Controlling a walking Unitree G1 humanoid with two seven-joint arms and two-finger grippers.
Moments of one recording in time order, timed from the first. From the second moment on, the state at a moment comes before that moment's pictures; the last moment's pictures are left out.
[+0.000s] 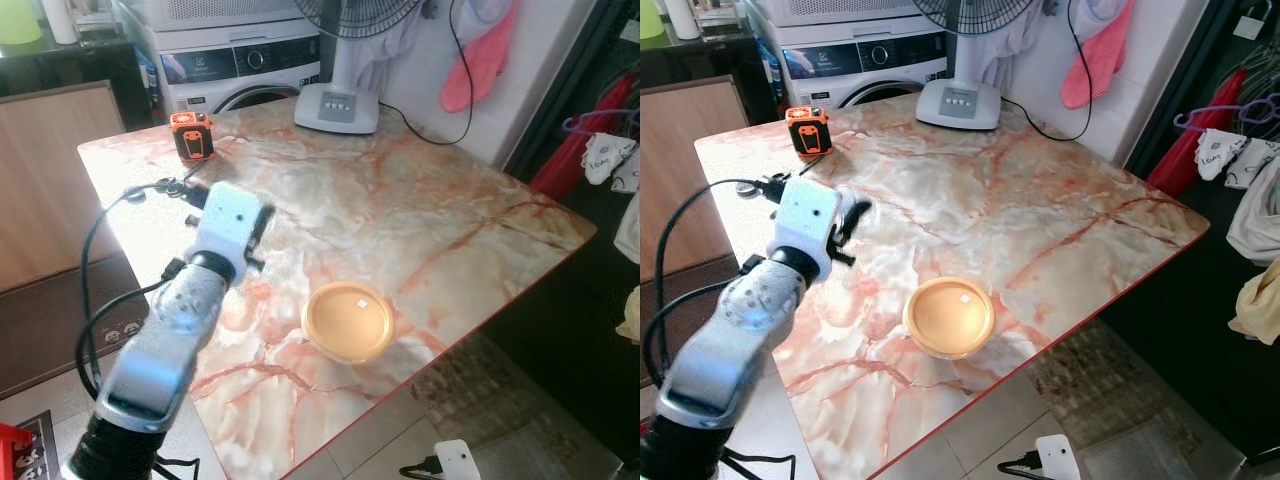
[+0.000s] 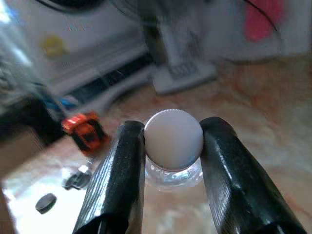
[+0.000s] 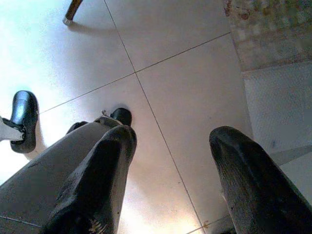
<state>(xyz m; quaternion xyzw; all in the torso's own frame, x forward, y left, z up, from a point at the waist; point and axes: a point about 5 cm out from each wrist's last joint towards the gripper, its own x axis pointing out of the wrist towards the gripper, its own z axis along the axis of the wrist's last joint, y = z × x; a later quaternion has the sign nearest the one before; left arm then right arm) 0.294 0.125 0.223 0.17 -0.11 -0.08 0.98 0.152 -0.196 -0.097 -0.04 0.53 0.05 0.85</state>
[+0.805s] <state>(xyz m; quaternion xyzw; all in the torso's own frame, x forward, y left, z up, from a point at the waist) 0.281 0.144 0.205 0.20 -0.20 0.02 0.96 0.149 -0.196 -0.098 -0.04 0.53 0.05 0.84</state>
